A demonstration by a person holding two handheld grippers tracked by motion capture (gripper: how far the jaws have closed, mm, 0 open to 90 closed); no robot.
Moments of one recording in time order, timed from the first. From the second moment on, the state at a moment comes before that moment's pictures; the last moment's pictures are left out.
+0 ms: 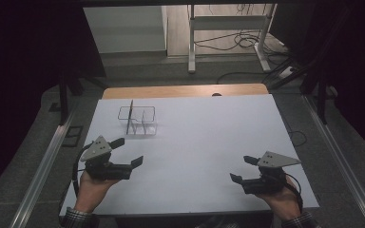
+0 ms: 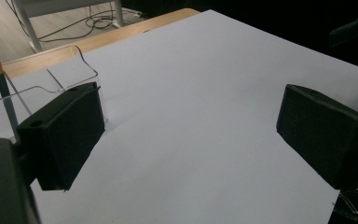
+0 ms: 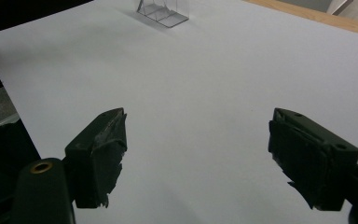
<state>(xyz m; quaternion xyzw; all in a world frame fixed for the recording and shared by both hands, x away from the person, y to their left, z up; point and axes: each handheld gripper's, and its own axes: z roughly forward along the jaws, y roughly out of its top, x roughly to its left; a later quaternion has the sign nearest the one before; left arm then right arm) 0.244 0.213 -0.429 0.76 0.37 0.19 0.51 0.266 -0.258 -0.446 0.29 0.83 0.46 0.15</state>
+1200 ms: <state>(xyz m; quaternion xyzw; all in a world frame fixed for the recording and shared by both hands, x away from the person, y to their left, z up) 0.212 0.222 -0.436 0.76 0.37 0.18 0.50 0.266 -0.260 -0.446 0.30 0.82 0.46 0.15</state>
